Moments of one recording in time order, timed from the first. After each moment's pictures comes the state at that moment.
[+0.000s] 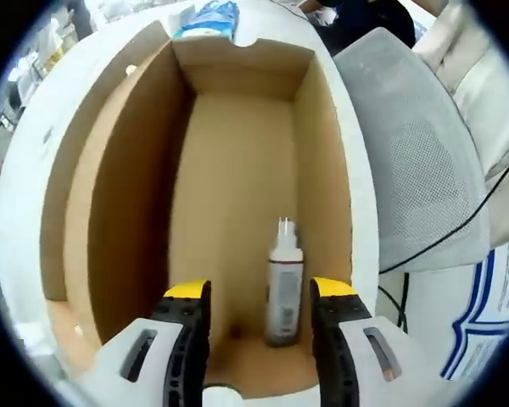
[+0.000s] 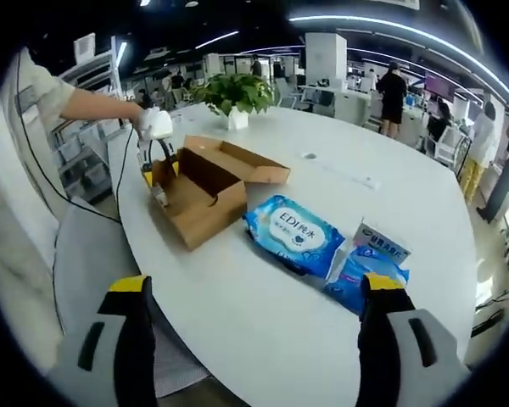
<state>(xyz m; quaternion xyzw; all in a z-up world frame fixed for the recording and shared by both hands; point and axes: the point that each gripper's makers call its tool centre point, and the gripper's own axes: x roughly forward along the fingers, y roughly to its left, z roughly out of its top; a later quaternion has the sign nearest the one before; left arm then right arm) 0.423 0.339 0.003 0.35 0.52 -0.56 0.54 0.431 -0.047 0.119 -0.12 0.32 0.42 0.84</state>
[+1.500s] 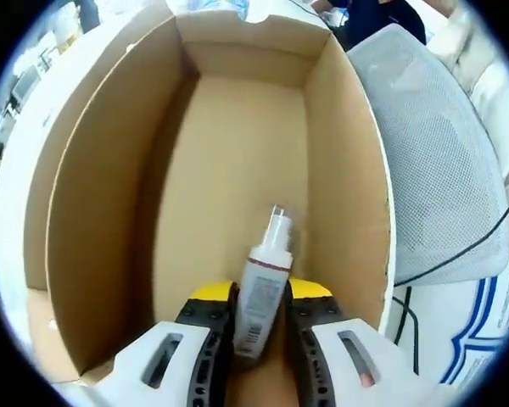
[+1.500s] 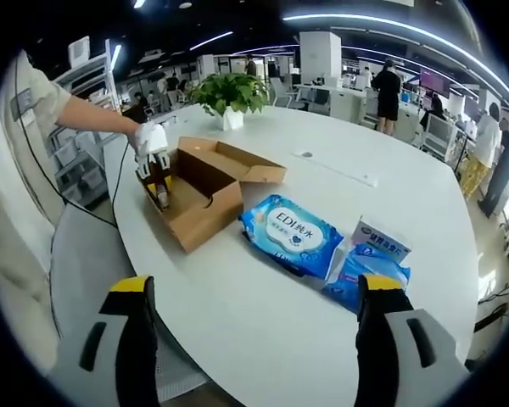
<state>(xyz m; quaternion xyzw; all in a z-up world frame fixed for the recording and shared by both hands) 0.420 0.334 -0.021 0.32 0.52 -0.53 0.58 0.440 -0.044 0.121 -0.11 0.32 0.41 0.85</state>
